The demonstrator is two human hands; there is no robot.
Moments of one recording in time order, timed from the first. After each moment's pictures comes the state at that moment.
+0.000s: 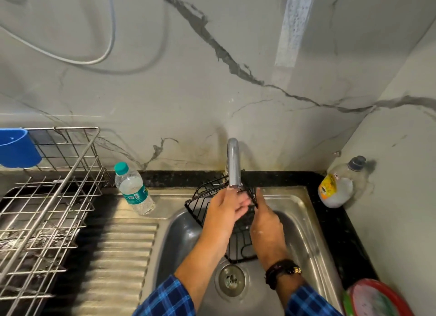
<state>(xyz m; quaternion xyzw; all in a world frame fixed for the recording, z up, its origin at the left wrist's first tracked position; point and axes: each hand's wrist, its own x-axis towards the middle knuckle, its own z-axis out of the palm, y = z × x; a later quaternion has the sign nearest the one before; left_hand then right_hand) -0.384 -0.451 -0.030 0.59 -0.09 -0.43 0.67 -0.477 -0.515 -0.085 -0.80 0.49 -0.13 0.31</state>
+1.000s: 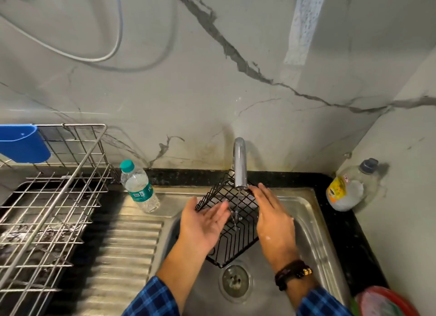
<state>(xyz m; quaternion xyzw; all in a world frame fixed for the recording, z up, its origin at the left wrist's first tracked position) -0.340 -0.429 -0.056 0.39 0.24 -0.48 0.75 -0.474 -0.522 -0.085 -0.86 0.39 -0.27 0.19</state>
